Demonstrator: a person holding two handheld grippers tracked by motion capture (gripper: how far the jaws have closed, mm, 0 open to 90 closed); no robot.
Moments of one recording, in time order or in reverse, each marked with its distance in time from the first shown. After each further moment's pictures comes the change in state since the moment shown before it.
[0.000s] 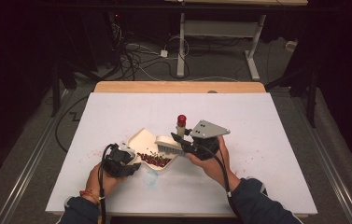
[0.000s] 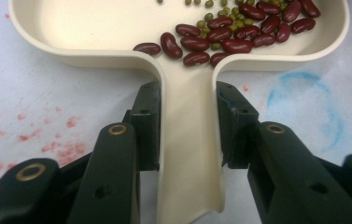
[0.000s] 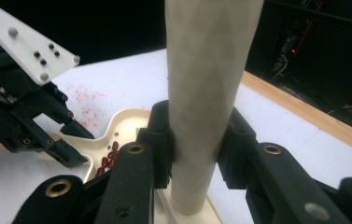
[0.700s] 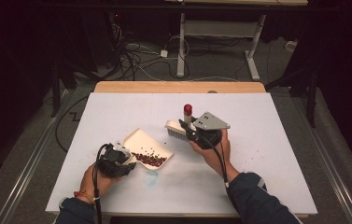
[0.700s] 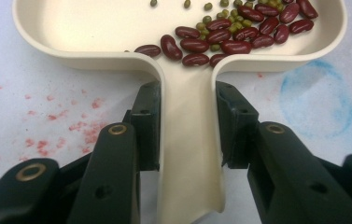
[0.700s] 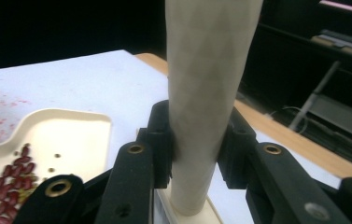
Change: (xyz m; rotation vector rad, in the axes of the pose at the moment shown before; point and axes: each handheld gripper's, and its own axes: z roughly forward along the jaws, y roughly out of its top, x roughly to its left) left arm 0.006 -0.006 -0.008 0.009 0.021 -0.007; right arm -0.024 -0.008 0.019 -0.018 -0.188 -0.039
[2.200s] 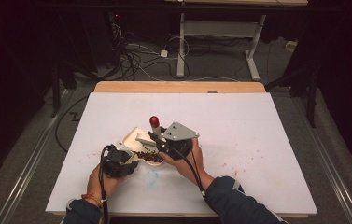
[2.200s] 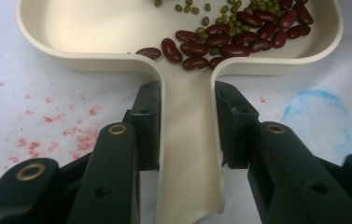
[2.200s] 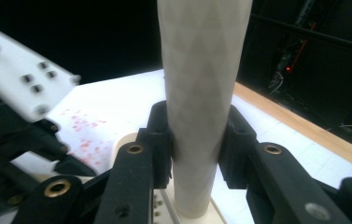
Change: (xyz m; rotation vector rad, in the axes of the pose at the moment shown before) left arm -0.011 0.003 0.006 -0.050 0.061 -0.102; right arm 0.072 0.017 0.026 -0.034 0.160 0.004
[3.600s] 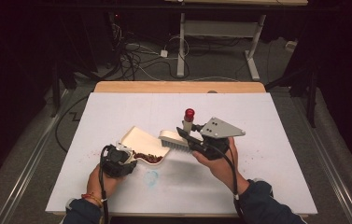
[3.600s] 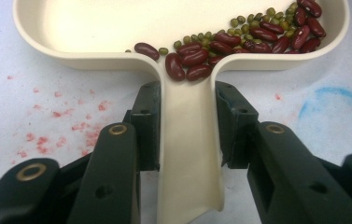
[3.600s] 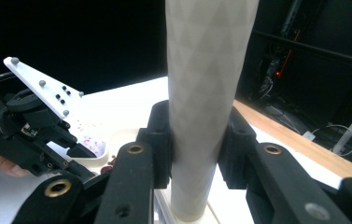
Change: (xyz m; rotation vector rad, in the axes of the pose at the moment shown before) left arm 0.003 -0.002 0.003 0.006 0.022 -0.006; right arm -0.044 0.017 -0.091 -0.035 -0.014 0.029
